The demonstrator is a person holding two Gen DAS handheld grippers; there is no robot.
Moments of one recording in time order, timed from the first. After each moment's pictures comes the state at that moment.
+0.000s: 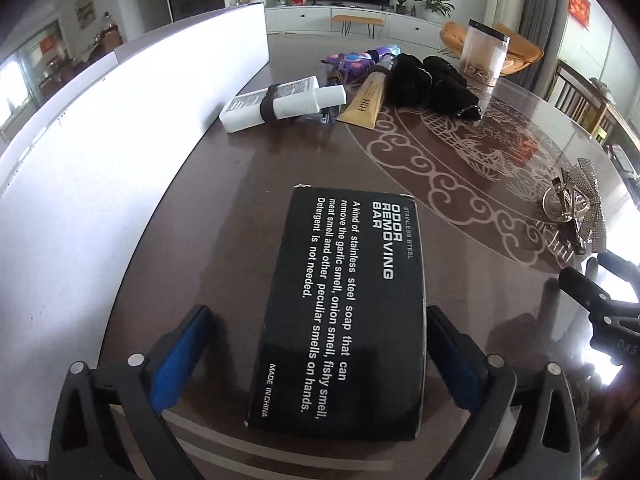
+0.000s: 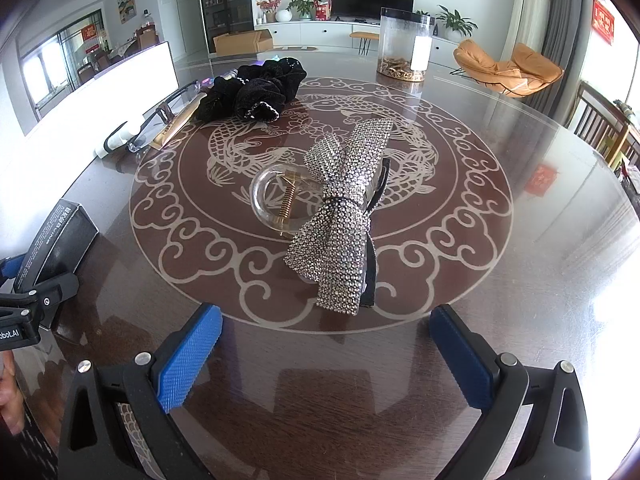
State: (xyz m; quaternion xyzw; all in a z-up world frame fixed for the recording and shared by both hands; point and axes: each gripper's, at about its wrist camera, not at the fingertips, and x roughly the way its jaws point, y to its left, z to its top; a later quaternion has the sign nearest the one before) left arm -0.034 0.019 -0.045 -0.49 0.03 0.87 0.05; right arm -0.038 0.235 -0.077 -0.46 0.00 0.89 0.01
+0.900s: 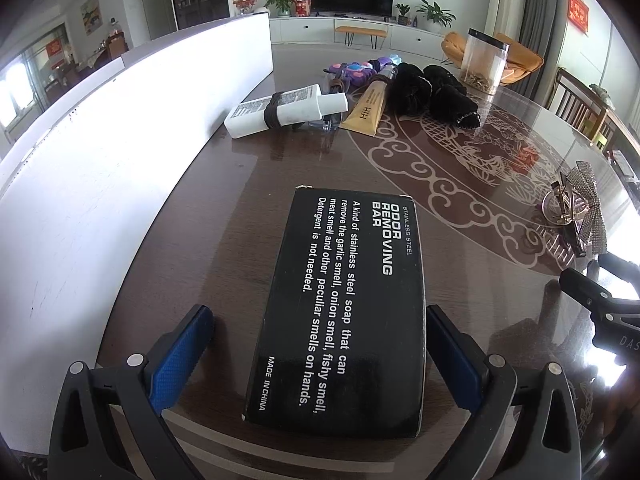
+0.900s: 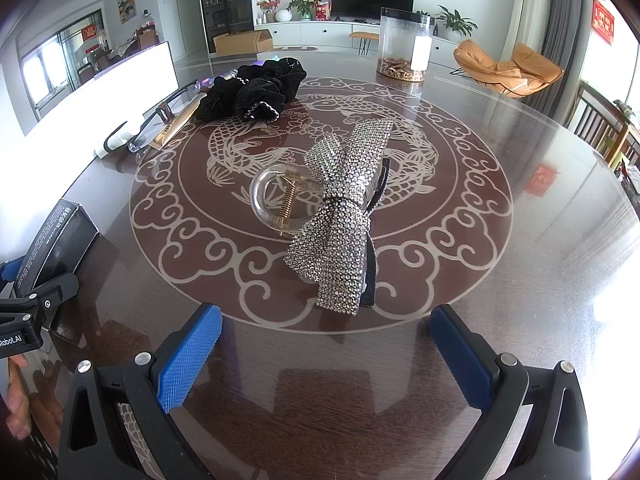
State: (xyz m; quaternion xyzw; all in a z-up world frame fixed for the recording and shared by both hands) left arm -0.021 0.013 -0.045 -0.47 0.03 0.88 0.05; right arm -0.038 0.235 -0.077 -0.46 -0.01 0.89 0.01
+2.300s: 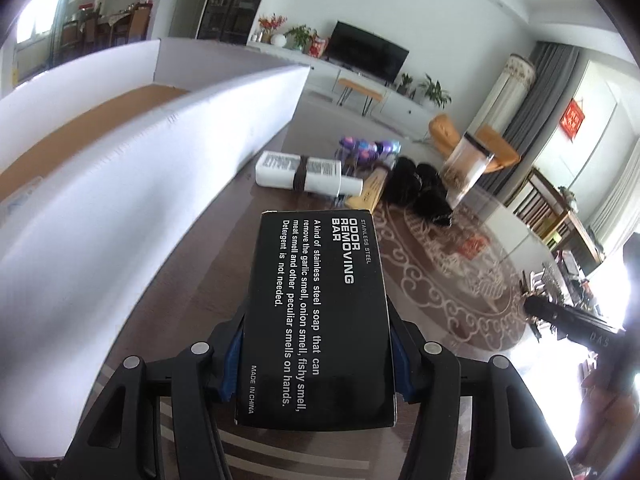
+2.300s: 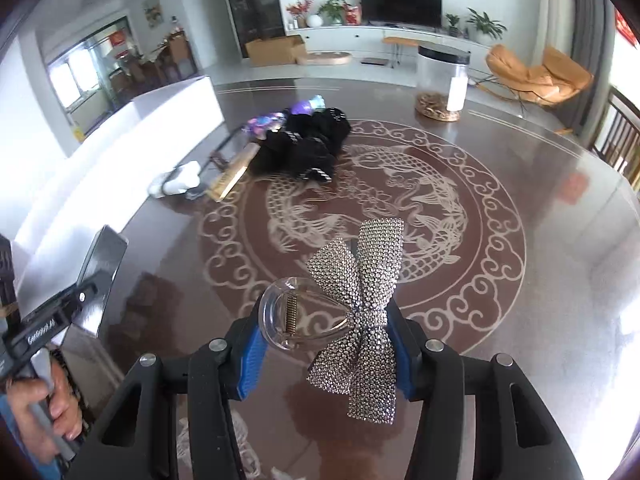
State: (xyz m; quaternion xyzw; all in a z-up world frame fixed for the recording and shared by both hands) left arm -0.003 -0.048 -0.008 -0.39 -0.15 0.91 0.09; right arm -0.055 0.222 -0.010 -0.46 0.02 0.89 -0.07
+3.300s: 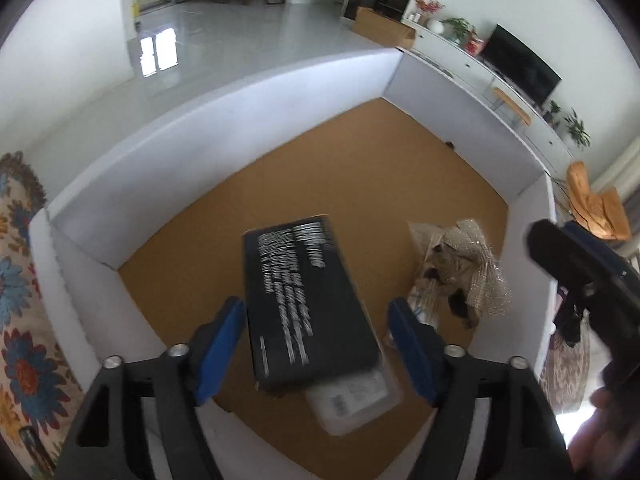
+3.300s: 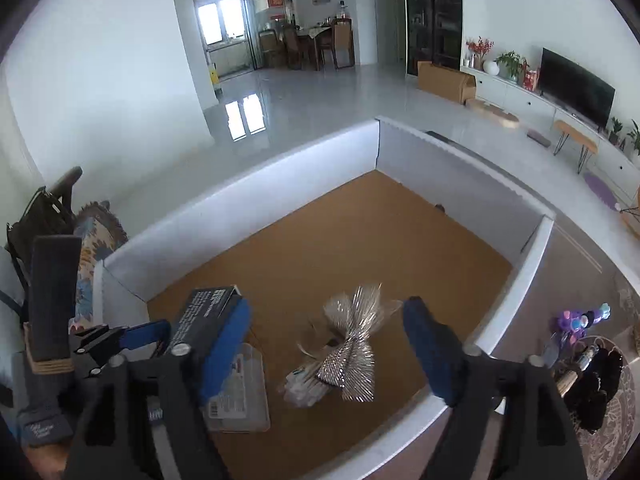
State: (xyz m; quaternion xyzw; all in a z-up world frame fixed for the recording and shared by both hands) left arm -0.067 -0.275 0.032 -0.49 -0.20 0.84 -0.14; right arm -0.168 -0.166 0.055 -0.40 -0.10 0.86 -0.30
